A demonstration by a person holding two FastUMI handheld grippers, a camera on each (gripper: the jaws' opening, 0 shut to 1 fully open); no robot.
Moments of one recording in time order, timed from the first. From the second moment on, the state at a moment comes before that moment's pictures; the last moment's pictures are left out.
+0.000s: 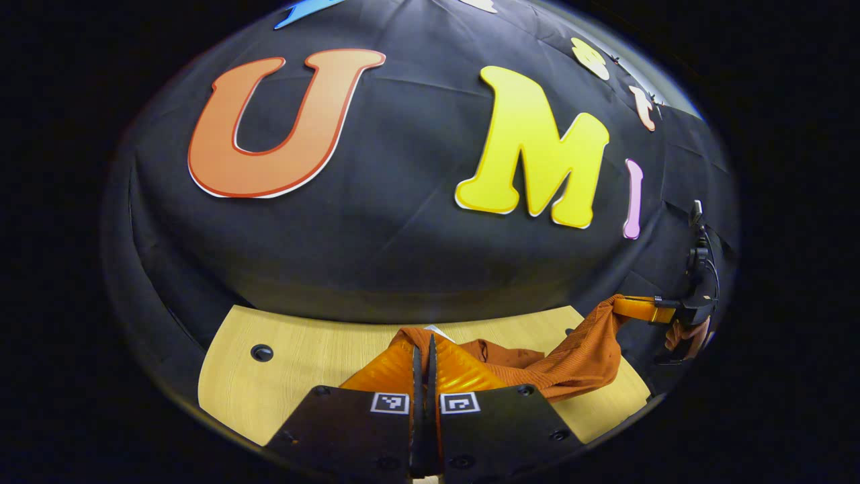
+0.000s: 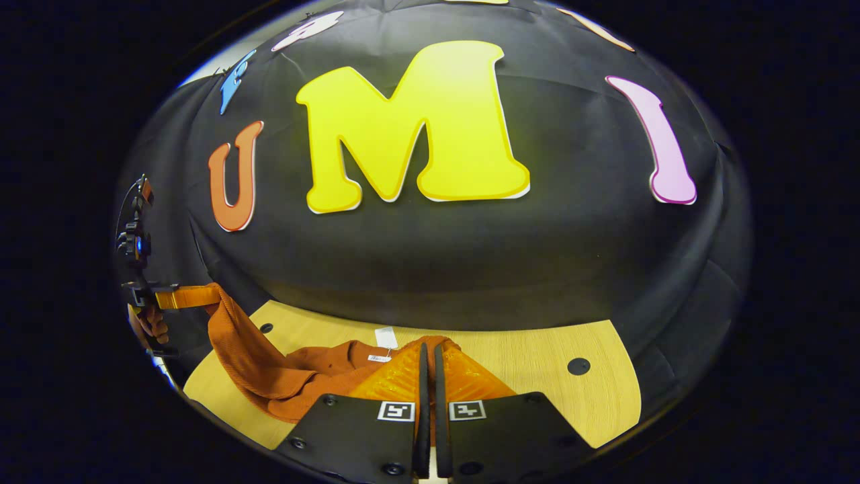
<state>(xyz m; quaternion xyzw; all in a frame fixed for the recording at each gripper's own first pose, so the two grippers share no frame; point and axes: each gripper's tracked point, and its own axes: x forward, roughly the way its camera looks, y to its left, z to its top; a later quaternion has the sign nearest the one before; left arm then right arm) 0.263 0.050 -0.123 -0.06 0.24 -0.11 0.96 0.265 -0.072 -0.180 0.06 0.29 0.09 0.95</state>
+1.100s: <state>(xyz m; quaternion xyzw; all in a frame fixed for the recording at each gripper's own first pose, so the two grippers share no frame) 0.403 0.104 -0.337 -0.11 0.31 0.01 0.94 0.384 -0.103 -0.403 0.09 0.39 -0.01 0.91</state>
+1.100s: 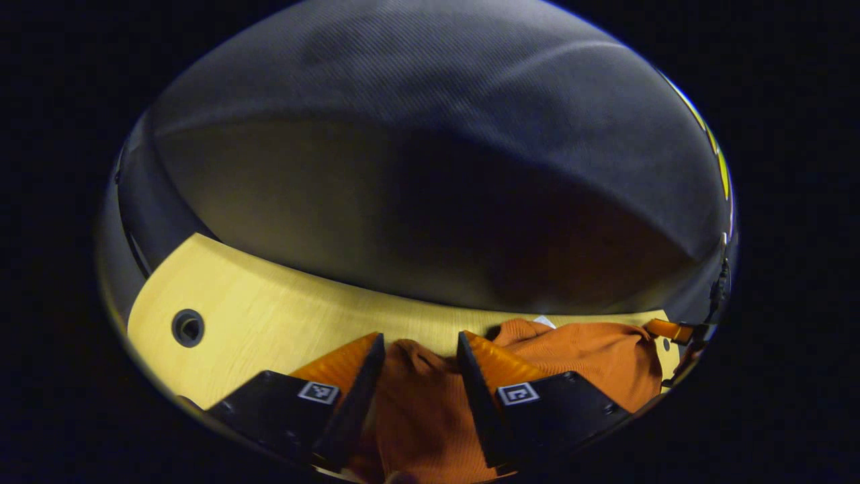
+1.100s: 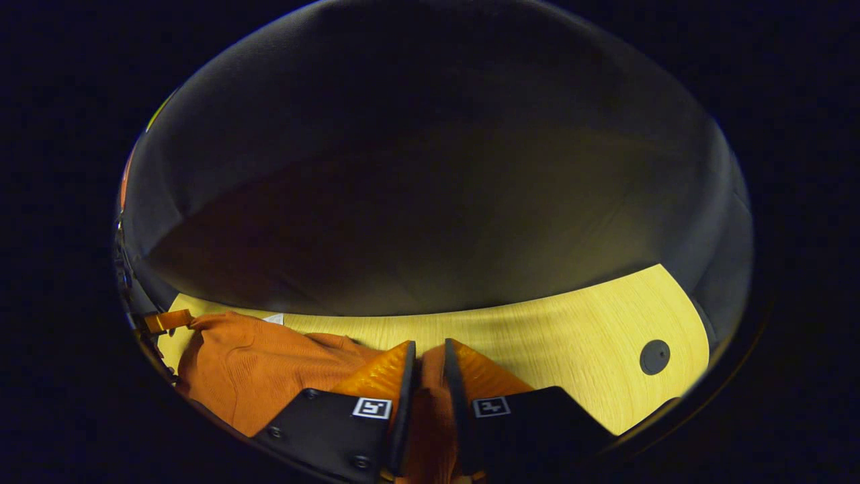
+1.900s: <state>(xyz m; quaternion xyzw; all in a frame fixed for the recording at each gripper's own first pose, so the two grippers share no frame) 0.290 0.101 -0.057 -0.05 0.09 0.04 0.99 0.290 -0.108 -0.148 0.04 0.19 0.01 0.98</state>
